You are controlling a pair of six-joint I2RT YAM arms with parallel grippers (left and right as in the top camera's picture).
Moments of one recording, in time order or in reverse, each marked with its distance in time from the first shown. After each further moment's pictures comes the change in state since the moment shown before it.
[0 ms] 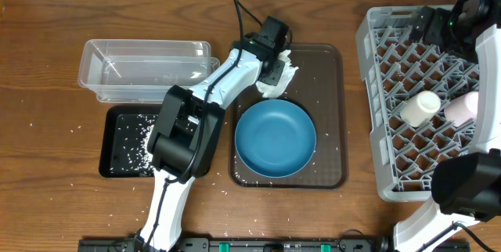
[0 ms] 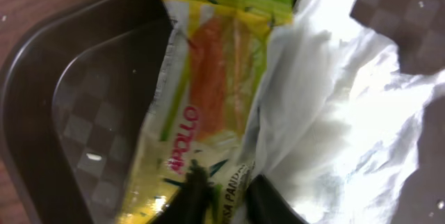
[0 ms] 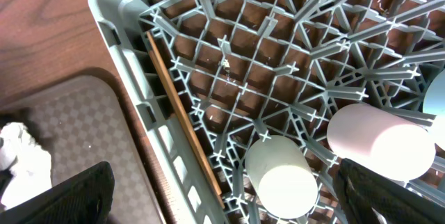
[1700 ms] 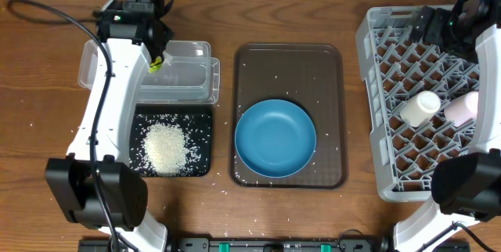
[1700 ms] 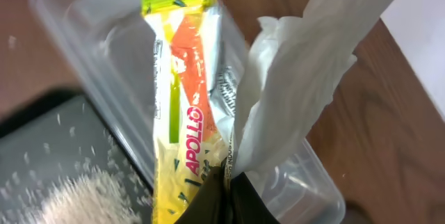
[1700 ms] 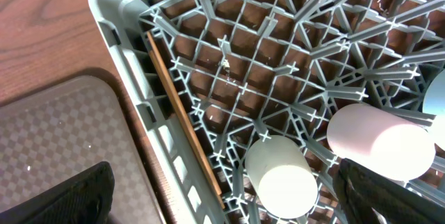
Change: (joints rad) left arm 0.437 -0.471 -0.014 -0.412 -0.283 -0.960; right arm 0.000 0.000 0.000 0.000 0.000 0.000
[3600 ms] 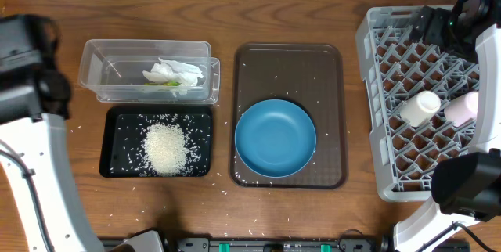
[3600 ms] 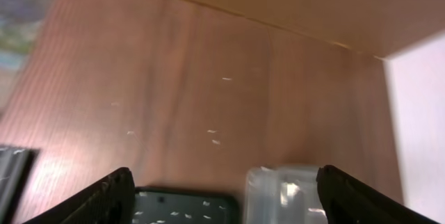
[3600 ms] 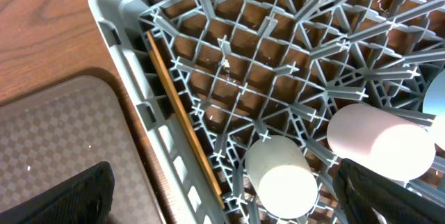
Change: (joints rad) left arm 0.431 -0.382 -0.028 -0.332 -0.275 -0.263; right arm 0.000 0.000 0.000 0.000 0.000 0.000
